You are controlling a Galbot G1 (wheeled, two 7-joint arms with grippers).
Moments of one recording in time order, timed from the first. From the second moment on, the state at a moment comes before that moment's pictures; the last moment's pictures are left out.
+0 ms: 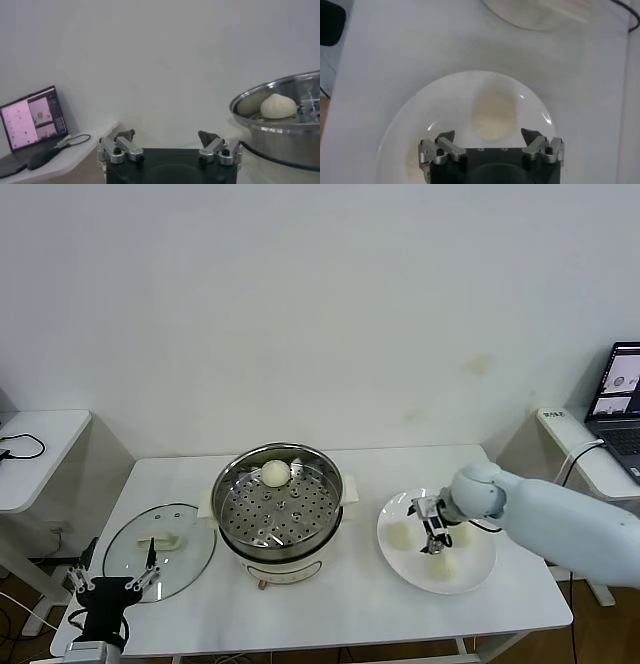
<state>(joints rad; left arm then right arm) 1.80 -1.26 -0.74 -2.23 -0.05 0.09 -0.24 0.02 0.74 -0.97 1.43 -0.06 -0.33 -0.87</state>
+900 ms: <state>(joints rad) 1.78 -1.26 -0.74 -2.23 -0.05 0.10 -0.24 0.01 0.82 -0.94 1.34 -0.06 -0.33 -0.92</state>
